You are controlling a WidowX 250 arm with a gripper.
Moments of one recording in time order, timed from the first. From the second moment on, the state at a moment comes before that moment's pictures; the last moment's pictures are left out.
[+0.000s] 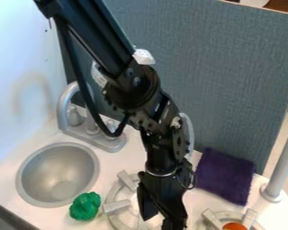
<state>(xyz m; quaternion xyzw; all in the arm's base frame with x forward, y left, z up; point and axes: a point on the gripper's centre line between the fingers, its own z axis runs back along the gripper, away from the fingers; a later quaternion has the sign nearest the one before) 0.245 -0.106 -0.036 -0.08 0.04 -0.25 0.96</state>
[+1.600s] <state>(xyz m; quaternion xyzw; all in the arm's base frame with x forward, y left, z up) 0.243 -0.117 -0.108 -0.01 0.09 -0.25 0.96</state>
